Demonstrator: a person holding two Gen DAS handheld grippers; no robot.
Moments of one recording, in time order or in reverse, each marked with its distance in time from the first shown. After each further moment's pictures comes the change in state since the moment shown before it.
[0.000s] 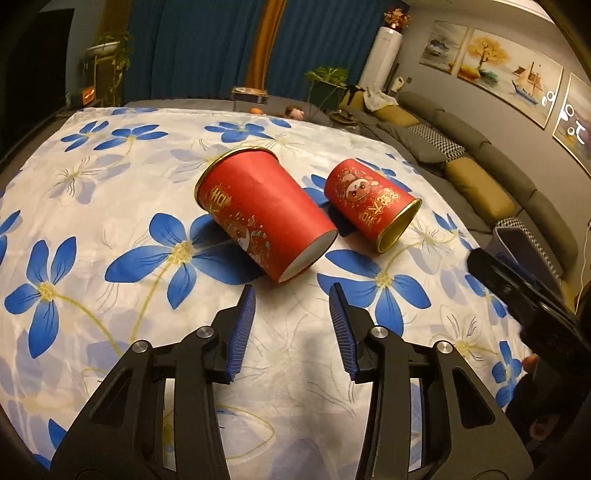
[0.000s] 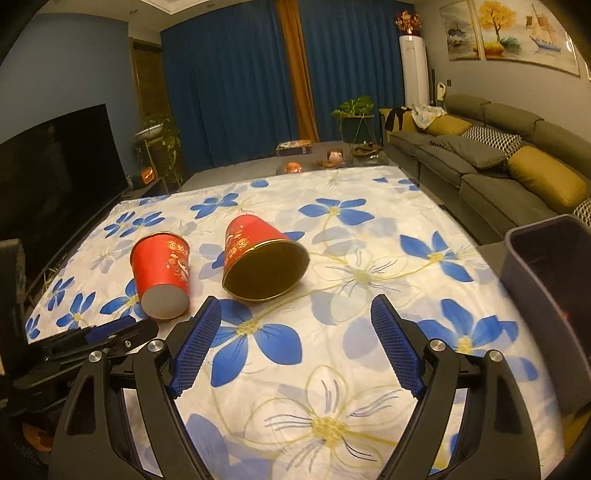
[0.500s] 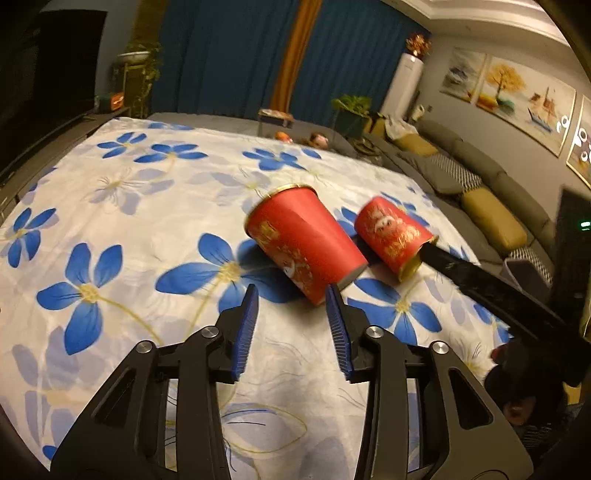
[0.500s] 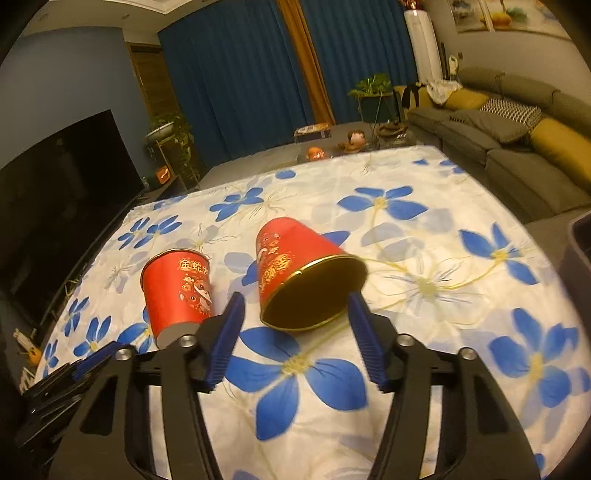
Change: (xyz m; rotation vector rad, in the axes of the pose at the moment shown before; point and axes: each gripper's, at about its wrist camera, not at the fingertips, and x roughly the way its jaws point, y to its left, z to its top) left arm -0.028 0.020 0.005 -0.082 -0.109 0.075; right arm 0.054 0.018 0.020 0.075 0.070 0.118
